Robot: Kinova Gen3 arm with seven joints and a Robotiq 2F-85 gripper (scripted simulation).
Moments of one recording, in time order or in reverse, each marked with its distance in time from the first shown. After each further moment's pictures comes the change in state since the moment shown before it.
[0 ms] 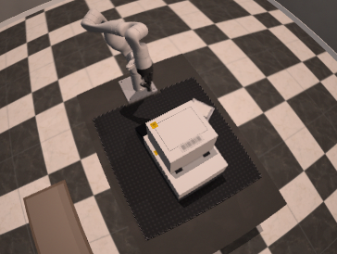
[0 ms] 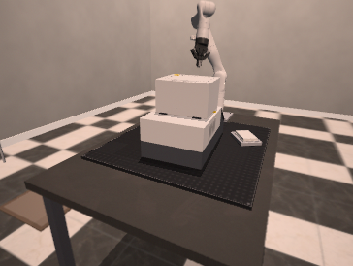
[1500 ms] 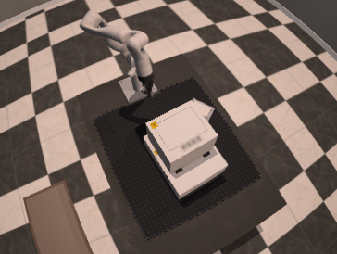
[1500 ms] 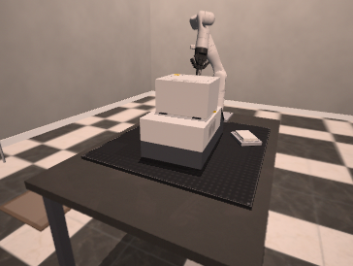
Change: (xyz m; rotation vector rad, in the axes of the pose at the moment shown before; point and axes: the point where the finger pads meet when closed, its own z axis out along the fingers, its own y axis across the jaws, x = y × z) arm 0.010 0.010 0.050 0.000 0.000 0.000
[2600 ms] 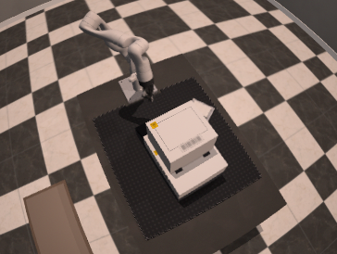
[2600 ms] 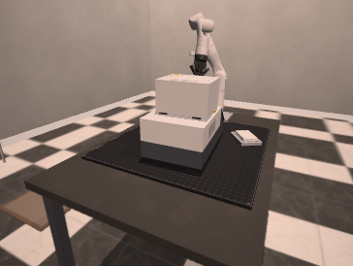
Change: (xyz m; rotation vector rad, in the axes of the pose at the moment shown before) arm 0.007 0.007 0.037 0.000 0.000 0.000
